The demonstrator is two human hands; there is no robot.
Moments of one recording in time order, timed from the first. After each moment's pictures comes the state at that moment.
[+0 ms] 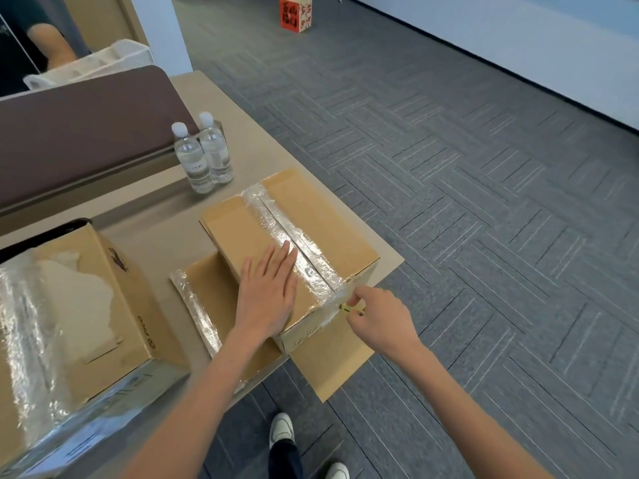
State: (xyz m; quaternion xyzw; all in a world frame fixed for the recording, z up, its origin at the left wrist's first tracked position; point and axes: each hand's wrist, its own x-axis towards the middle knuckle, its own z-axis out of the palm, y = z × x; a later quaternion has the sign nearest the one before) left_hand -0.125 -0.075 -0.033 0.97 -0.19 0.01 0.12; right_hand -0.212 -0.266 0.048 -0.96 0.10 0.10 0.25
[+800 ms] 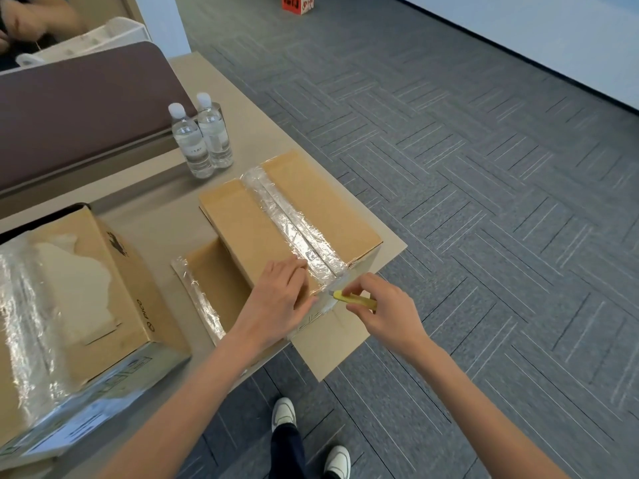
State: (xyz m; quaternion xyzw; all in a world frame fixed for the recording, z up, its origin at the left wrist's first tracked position) left_hand -0.157 -0.071 -0.019 0.91 -0.37 0.07 0.19; right_hand -0.228 -0.284 0.016 -0.95 0.01 0.02 0.32
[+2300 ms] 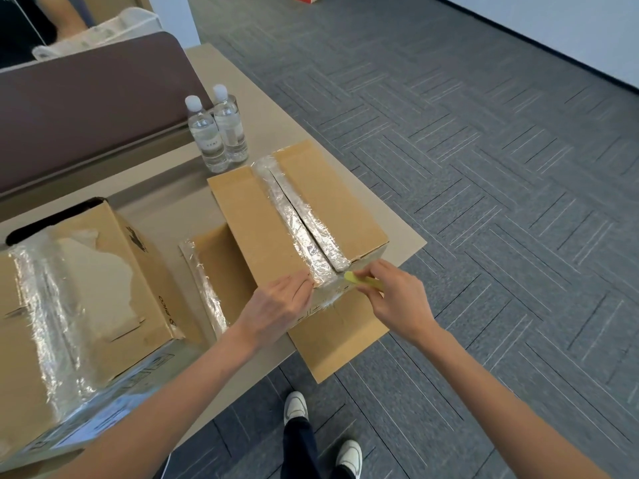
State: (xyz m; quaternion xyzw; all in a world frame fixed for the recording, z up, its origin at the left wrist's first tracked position) left_hand -0.152 -0.036 -0.028 0.85 -0.48 0.19 0.14; right_hand -0.199 -0.270 -0.003 -0.96 -0.03 -0.07 0.26
